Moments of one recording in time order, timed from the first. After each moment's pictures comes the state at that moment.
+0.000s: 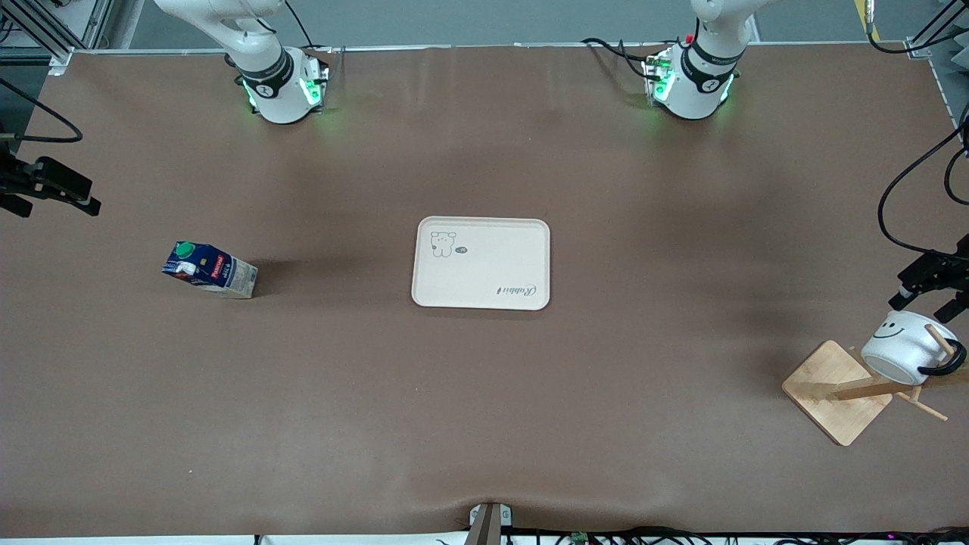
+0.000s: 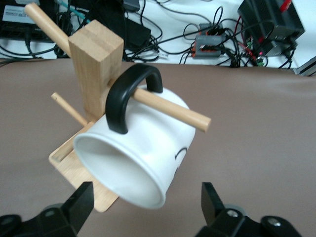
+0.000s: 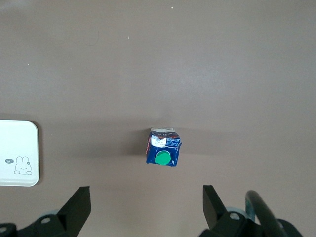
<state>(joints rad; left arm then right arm) 0.41 0.17 -0.05 -1.96 -0.77 2.41 0.99 0.00 0.02 -0.07 -1.53 0.02 1.55 -0.08</state>
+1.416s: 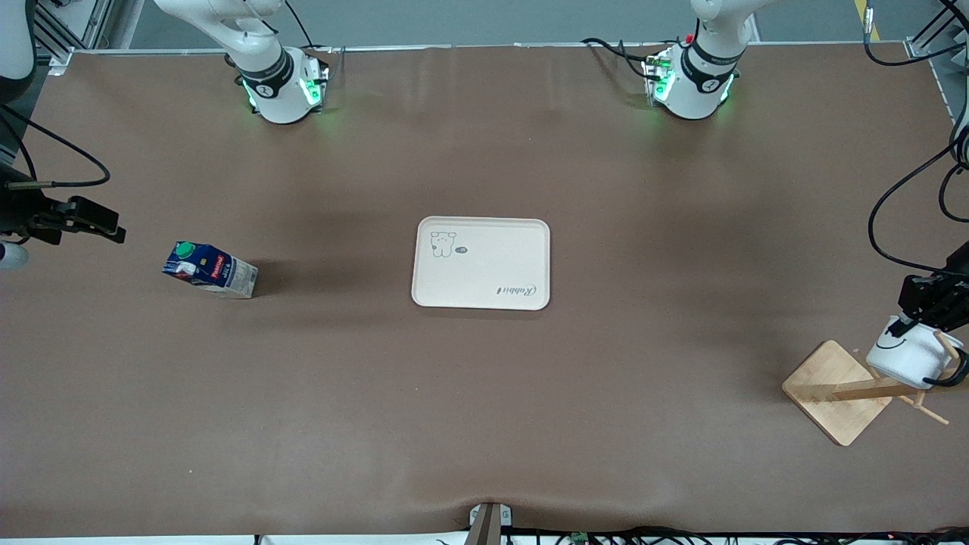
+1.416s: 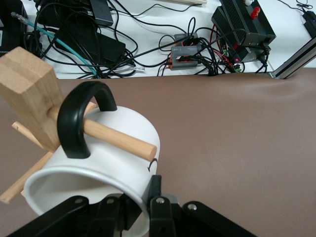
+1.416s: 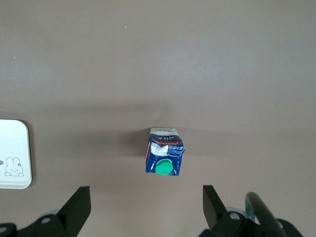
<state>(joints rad) 0.38 0.21 -0.07 -1.90 -0.80 2.38 1.04 0.00 0.11 -0.07 -1.53 0.02 1.58 -0.08</state>
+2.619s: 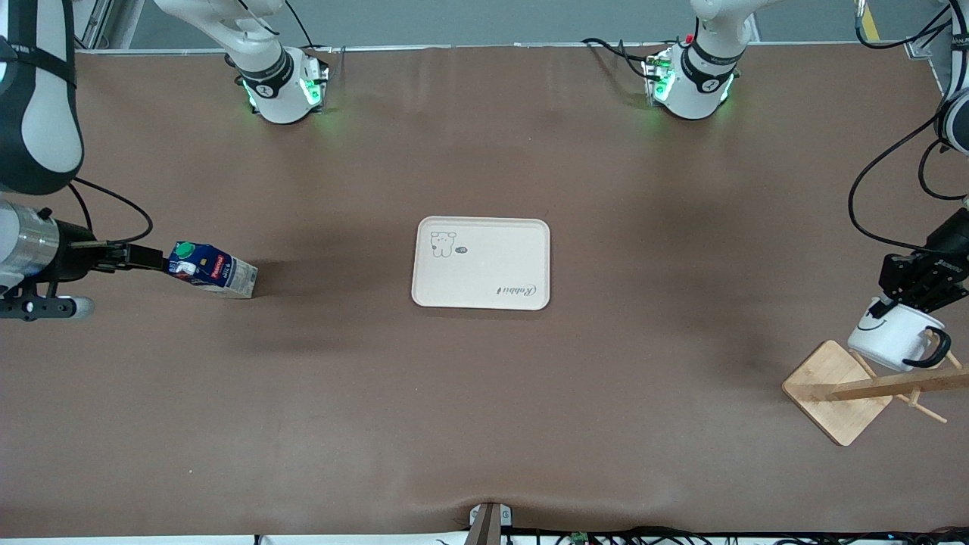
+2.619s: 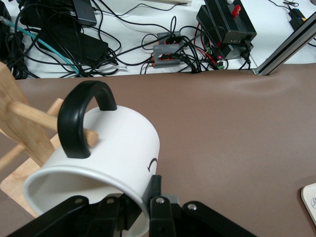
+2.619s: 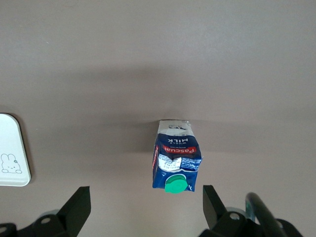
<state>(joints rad) 0.37 0.08 -0.10 -2.04 -0.80 2.39 1.02 0.00 0.26 -0.08 -1.53 0.08 1.59 -0.07</state>
